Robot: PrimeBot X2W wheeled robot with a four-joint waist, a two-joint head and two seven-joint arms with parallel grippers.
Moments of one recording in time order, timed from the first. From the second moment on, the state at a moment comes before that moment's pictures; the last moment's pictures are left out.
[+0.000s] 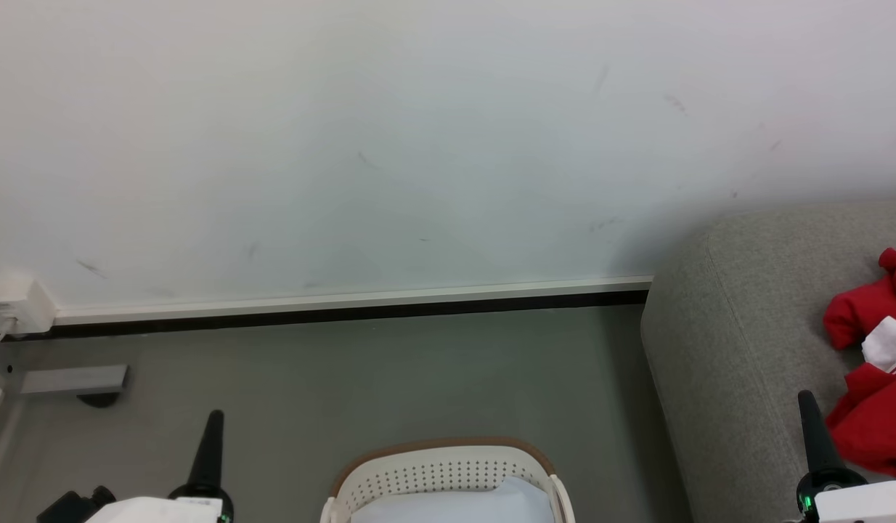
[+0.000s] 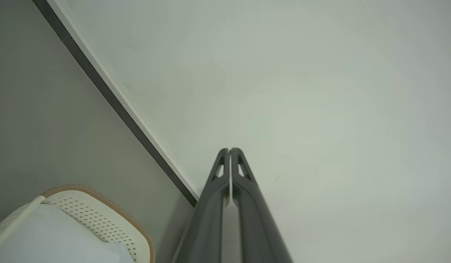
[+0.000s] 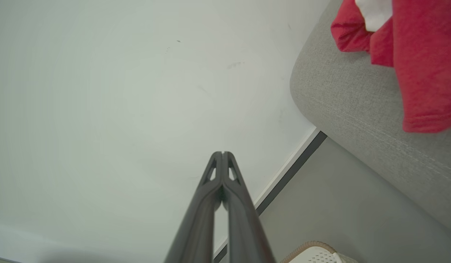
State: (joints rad) left arm -0.08 0.04 0.09 0.28 -1.19 -0.11 0.00; right arm -0.08 -0.10 -0.01 0.24 1.28 0.13 0.00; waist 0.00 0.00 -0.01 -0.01
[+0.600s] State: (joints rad) left arm -0.09 0.04 0.10 0.27 -1.35 -0.12 0.04; right arm -0.09 -0.08 -0.05 0.24 1.40 0.13 0.04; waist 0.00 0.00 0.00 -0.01
